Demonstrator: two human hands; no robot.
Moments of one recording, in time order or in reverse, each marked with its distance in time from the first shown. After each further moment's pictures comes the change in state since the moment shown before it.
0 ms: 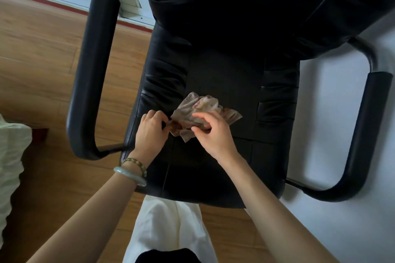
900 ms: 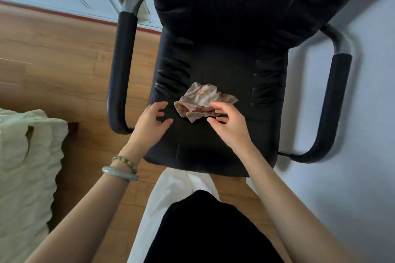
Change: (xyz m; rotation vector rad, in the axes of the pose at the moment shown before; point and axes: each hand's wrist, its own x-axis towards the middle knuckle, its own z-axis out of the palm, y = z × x) left_hand -0.072 0.041 -0.097 -0.272 -0.121 -0.109; right_hand -0.071 -0.040 -0.053 0.204 0.084 0.066
